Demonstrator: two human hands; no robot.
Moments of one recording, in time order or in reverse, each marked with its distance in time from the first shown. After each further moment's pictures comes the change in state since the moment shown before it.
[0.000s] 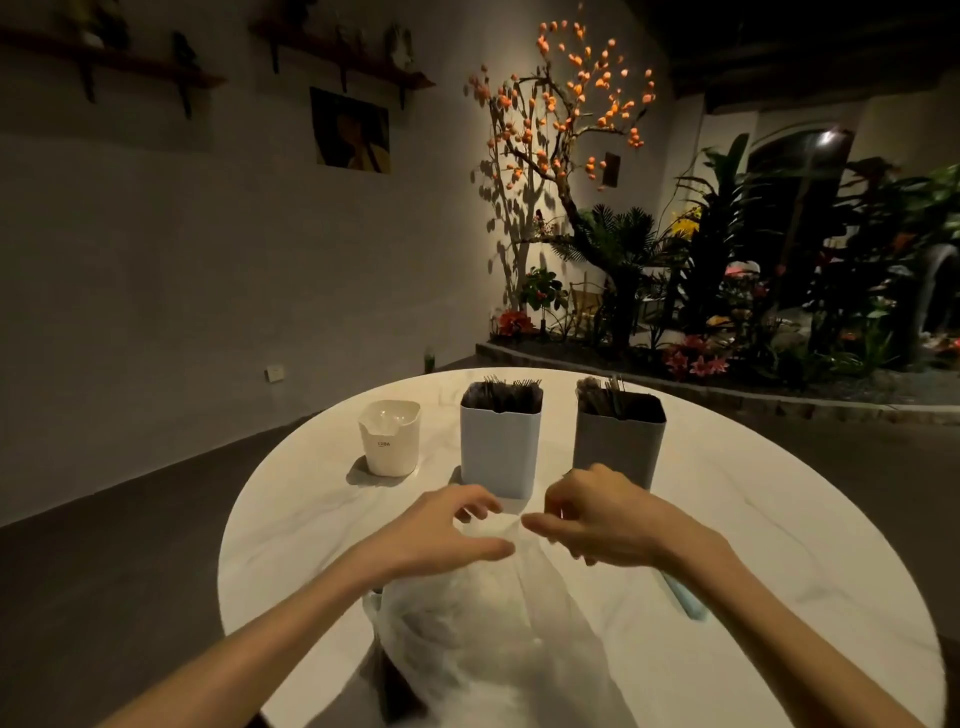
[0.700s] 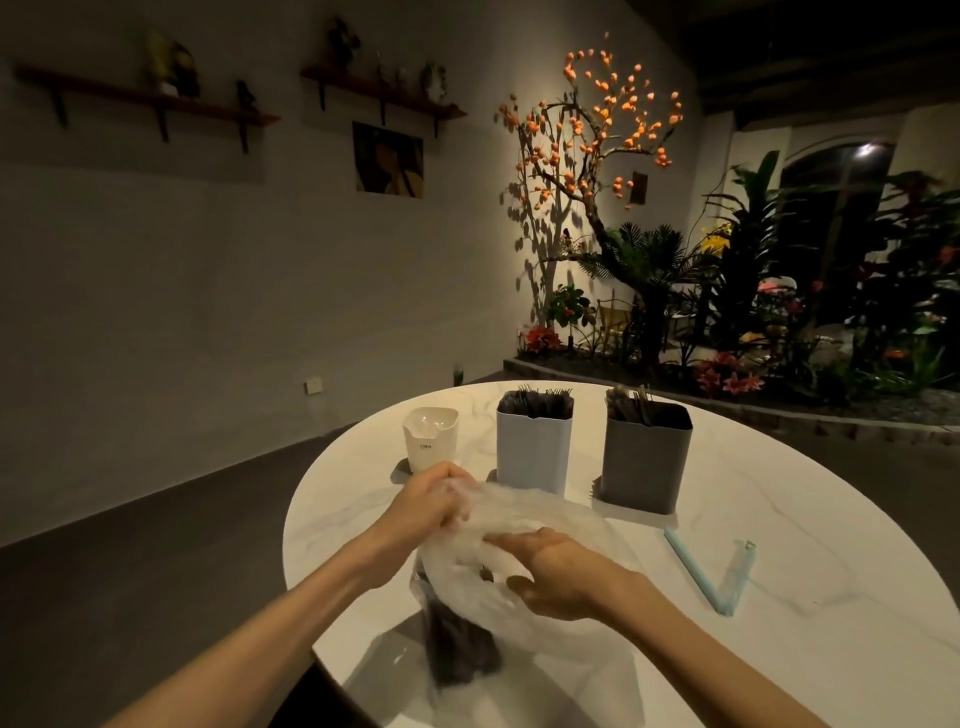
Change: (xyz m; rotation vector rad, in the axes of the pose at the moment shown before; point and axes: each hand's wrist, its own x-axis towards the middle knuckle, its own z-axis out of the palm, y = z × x) left_hand -0.051 -0.015 -0.025 -0.557 0.252 -0.056; right_hand 0.006 -0.038 0.080 -0.126 -0.053 -0.146
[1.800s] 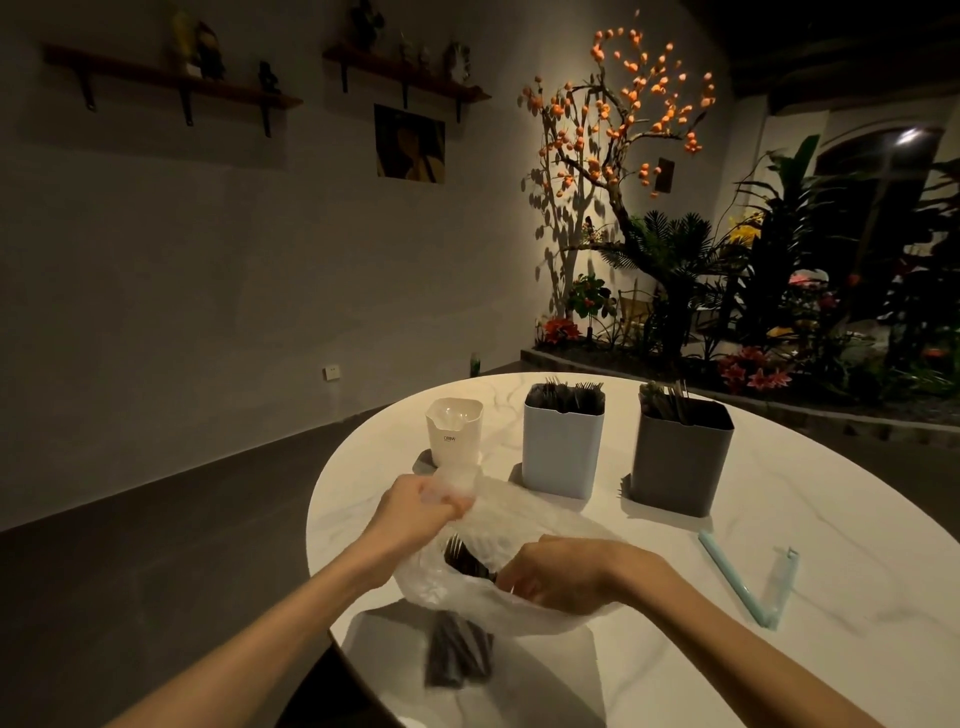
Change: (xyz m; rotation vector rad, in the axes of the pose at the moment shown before) left_hand 0.001 -0.023 -0.029 0.166 0.226 -0.137; right_hand 0.016 -0.034 -0.025 -0.098 -0.348 -0.172
